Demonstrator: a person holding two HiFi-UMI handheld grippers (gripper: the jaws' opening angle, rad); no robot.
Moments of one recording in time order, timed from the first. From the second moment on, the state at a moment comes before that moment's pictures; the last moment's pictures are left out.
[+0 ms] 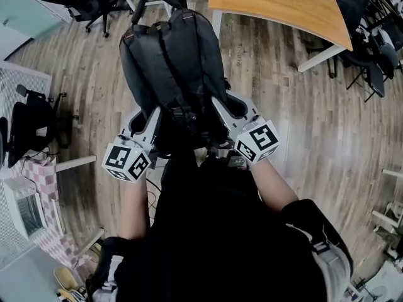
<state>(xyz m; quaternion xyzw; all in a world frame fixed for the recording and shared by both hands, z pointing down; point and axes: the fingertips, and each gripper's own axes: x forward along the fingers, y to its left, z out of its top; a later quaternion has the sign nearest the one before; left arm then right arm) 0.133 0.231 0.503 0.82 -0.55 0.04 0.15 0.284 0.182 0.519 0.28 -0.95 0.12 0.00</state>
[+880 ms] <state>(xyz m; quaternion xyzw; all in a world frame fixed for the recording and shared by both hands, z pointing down) 0.070 0.241 0.502 0.85 -0.49 0.05 0.16 0.230 0.211 0.523 0.31 -0.93 0.19 -0.01</state>
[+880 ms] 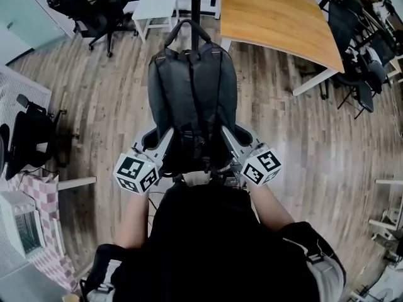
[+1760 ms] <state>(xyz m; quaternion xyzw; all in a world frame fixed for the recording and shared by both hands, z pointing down) 0.055 0.235 0.478 0.86 -0.48 0.01 0.16 0.213 0.203 0.498 0.33 -0.93 0.15 -0.01</state>
